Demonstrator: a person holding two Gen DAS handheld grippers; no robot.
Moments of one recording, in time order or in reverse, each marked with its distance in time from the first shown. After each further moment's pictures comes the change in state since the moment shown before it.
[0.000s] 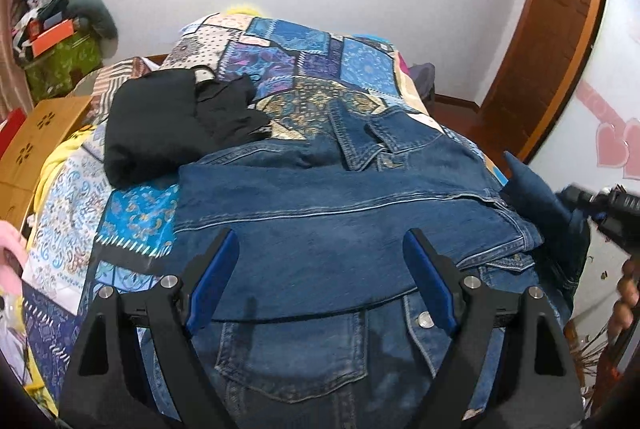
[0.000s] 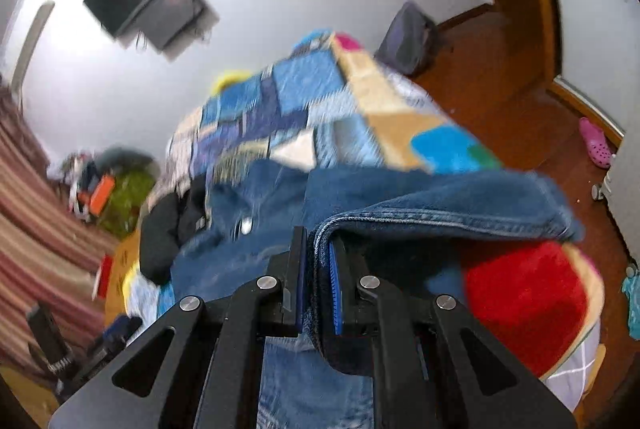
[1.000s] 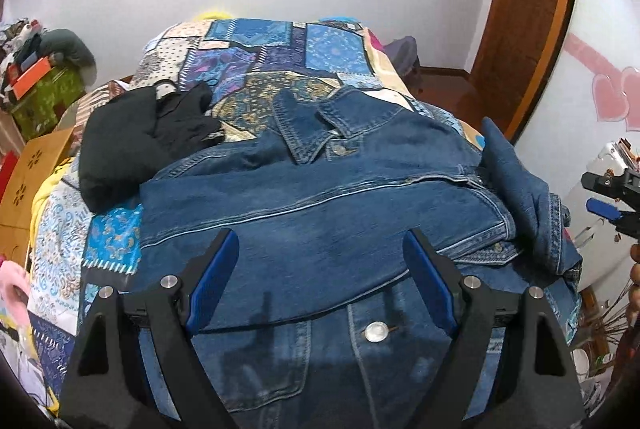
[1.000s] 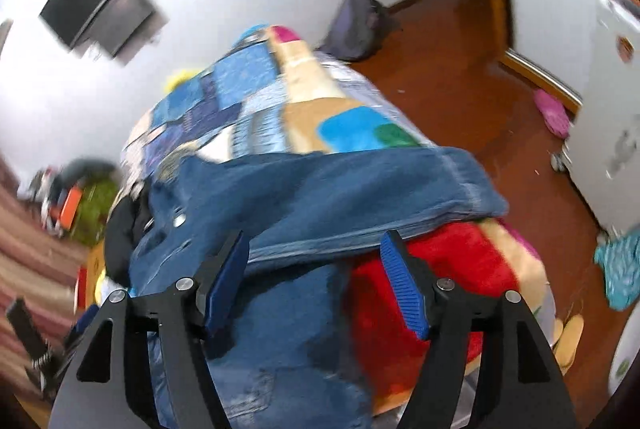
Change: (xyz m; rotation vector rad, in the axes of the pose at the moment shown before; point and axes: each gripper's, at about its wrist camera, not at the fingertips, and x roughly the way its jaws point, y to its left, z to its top) left arm 0.026 -0.076 0.004 0.157 0.056 0.006; right arm -0.026 -0.079 0.001 0.139 0.014 -0.145
